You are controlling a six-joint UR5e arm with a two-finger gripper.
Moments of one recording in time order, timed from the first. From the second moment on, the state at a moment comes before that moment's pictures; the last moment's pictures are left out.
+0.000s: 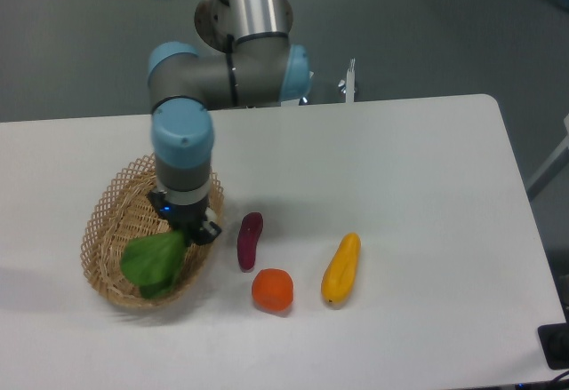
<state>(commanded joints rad) 2.22 -1.88 -1.73 -0.99 1.41 0.79</state>
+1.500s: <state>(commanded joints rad) 2.65 -1.92 -1.58 -1.05 1.56 1.31</state>
